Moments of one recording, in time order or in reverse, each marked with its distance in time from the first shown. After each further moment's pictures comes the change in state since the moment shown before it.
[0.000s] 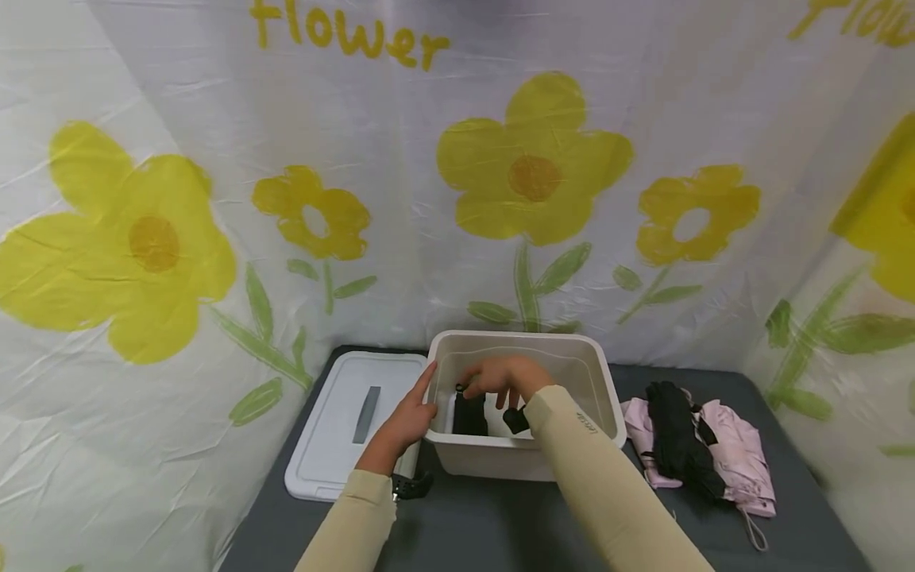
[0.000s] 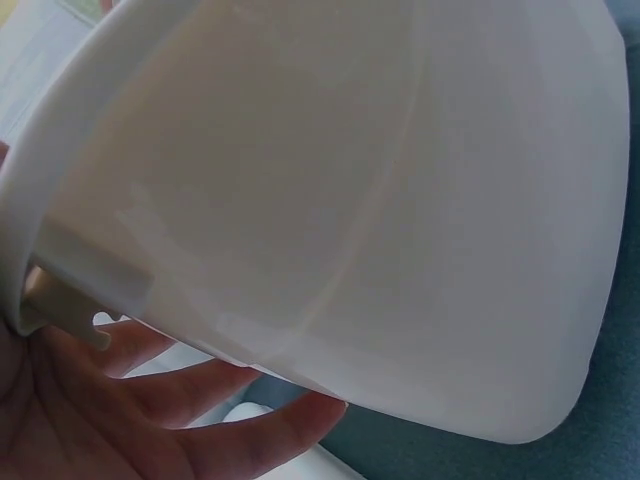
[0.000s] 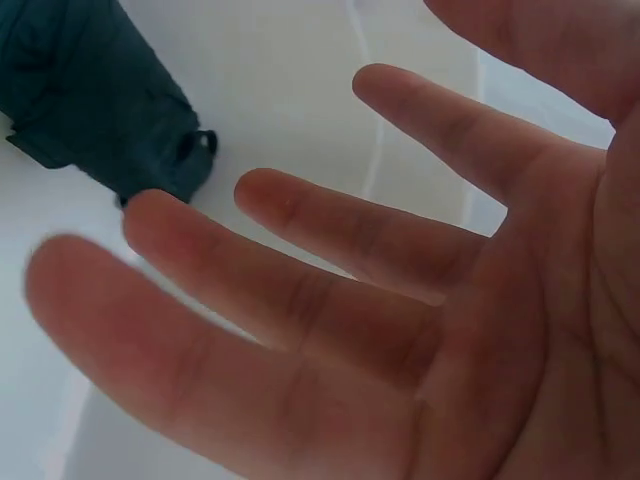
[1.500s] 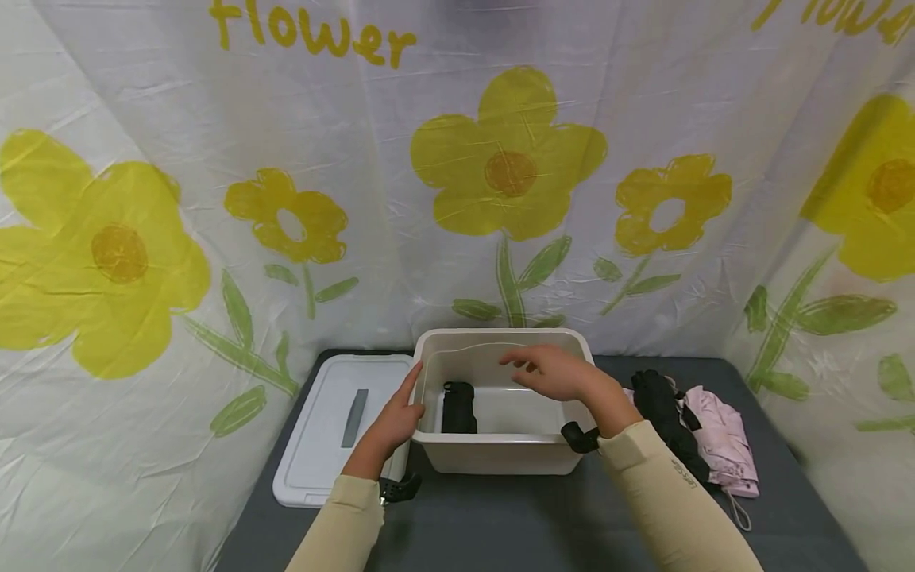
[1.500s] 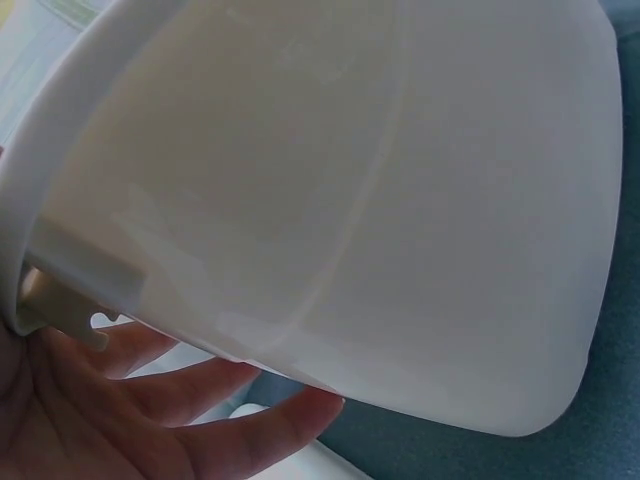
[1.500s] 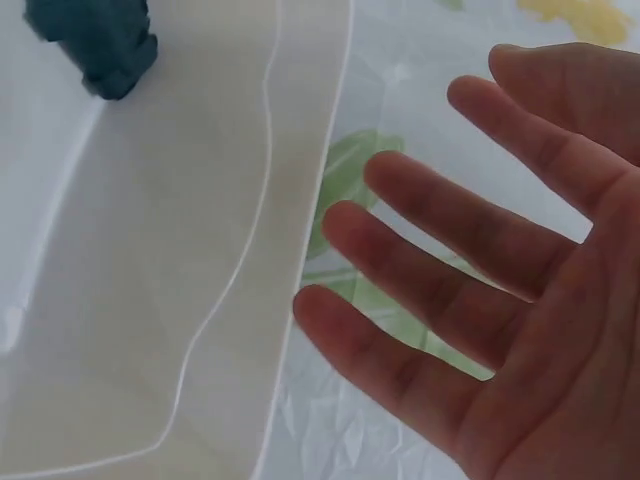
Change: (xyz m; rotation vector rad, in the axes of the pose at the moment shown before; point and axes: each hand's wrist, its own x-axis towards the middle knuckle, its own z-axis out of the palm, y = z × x) left_hand -0.011 -0.006 -0.017 0.006 -0.004 -0.031; right_hand -0.091 0.044 -0.004 -0.223 0.401 -0.353
